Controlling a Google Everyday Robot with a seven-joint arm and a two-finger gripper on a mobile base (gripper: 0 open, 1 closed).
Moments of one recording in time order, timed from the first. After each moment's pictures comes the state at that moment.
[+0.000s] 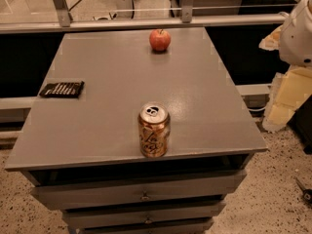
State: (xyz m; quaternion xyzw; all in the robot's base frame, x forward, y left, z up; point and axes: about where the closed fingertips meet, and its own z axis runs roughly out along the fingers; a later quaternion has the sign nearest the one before) arm 0.438 -0.217 0.976 -0.60 0.78 -0.03 0.16
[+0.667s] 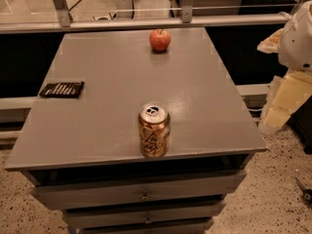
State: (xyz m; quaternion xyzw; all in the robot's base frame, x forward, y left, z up) arm 0.437 -0.211 0.971 -0.60 0.78 -0.02 0.18
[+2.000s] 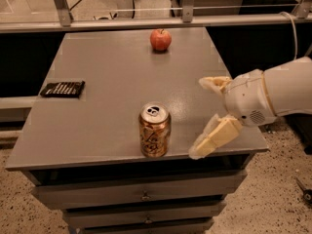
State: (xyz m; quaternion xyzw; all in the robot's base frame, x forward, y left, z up) arm 0.442 -0.100 0.895 -0.56 0.70 0.21 0.38
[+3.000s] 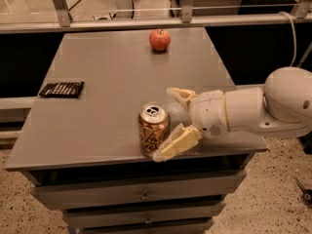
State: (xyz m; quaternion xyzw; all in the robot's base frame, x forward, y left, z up) arm 0.457 -0.026 0.860 -0.53 0.64 0.32 0.45
